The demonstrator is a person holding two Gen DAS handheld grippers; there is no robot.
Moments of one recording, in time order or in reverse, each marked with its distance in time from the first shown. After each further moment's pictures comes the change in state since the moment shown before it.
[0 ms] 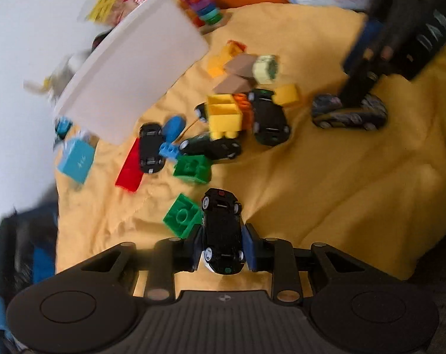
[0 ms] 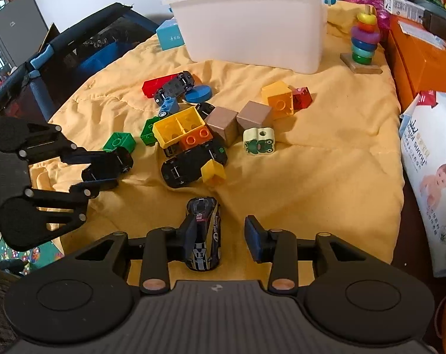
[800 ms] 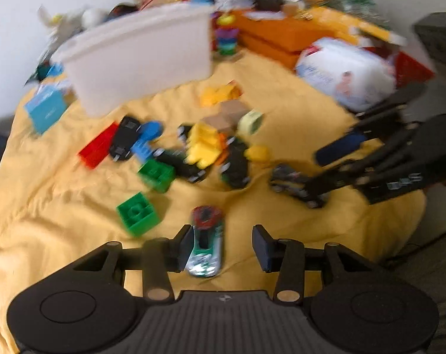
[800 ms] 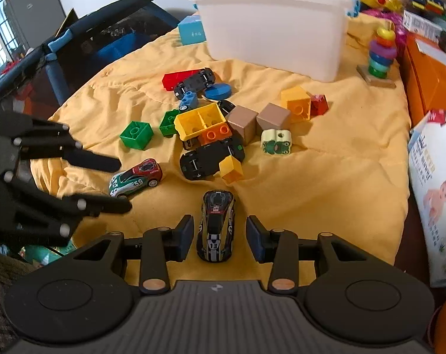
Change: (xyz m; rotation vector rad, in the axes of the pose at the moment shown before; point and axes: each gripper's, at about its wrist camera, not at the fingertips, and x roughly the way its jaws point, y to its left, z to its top) left arm -0.016 0.042 -0.011 -0.450 -0.077 -0.330; right arm -0.007 0.013 -0.003 -0.089 0.004 0.016
